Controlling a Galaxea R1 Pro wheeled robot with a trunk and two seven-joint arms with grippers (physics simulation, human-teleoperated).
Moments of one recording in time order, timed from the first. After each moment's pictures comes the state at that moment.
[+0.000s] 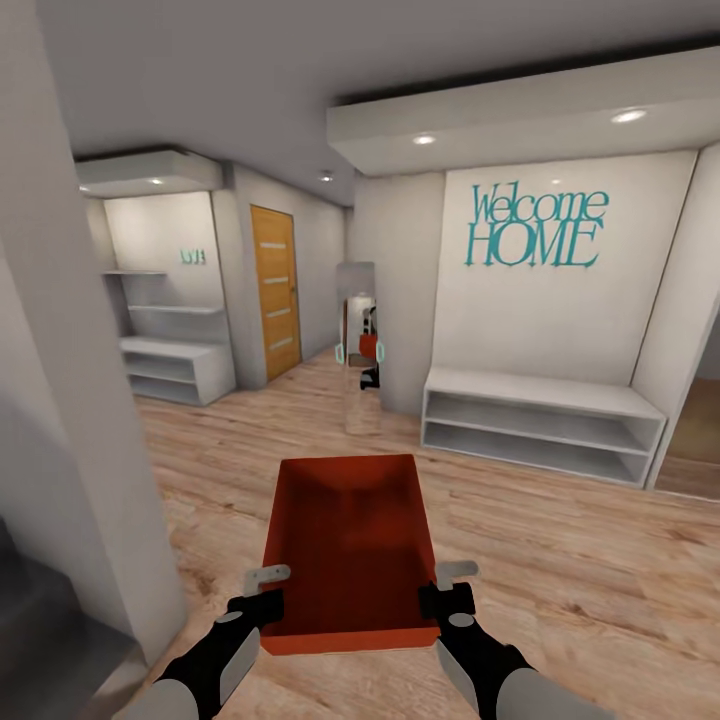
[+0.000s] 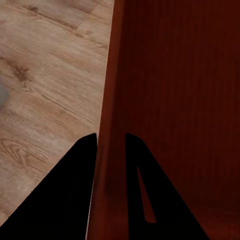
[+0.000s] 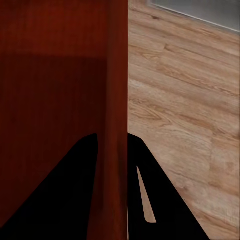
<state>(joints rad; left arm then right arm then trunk) -0.57 -0.07 -0.11 -0.35 0.23 0.05 0.15 -0.62 0.13 0.23 -0.23 -0.07 -0.08 -0.25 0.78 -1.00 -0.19</state>
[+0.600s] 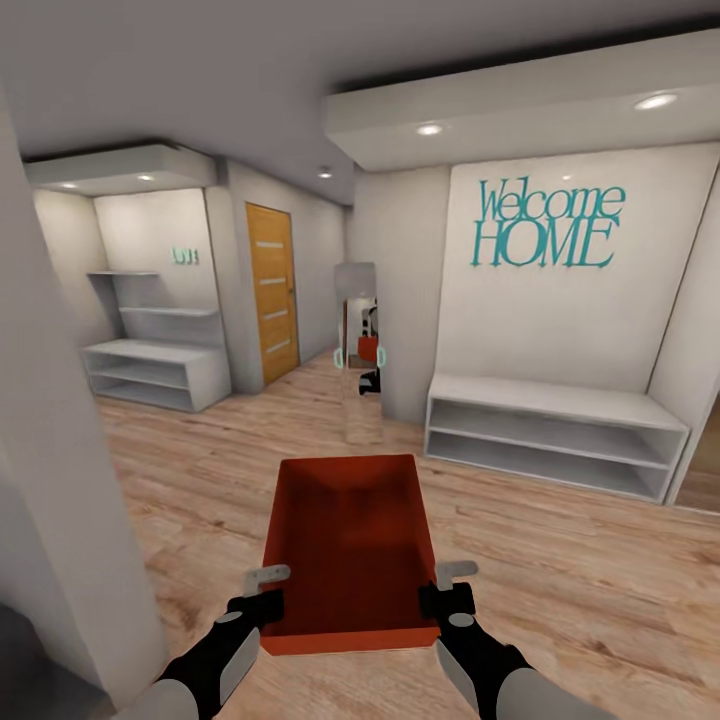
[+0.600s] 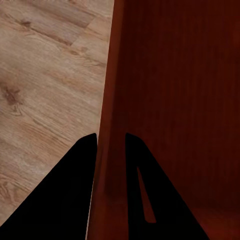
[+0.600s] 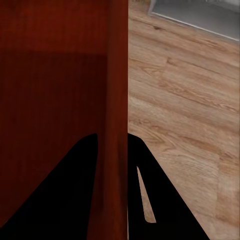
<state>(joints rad) -0.57 -0.07 -0.11 -0.35 0.23 0.05 0.15 -0.62 0.13 0.24 -0.23 -0.07 -0.08 -0.25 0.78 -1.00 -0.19</state>
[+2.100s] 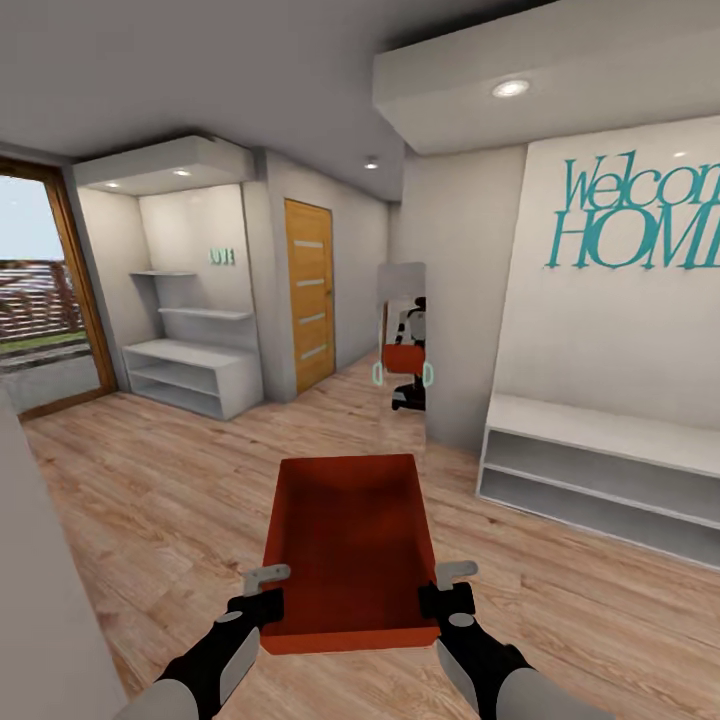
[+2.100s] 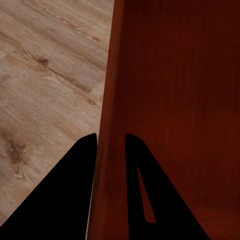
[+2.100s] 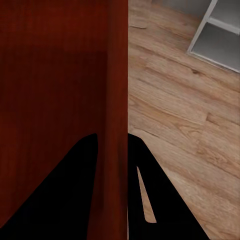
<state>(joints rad) -0.57 -0.07 -0.11 -0.35 0.23 0.05 0.15 -0.62 0.13 0.23 -0.23 -0.07 -0.08 -0.25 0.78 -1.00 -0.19</state>
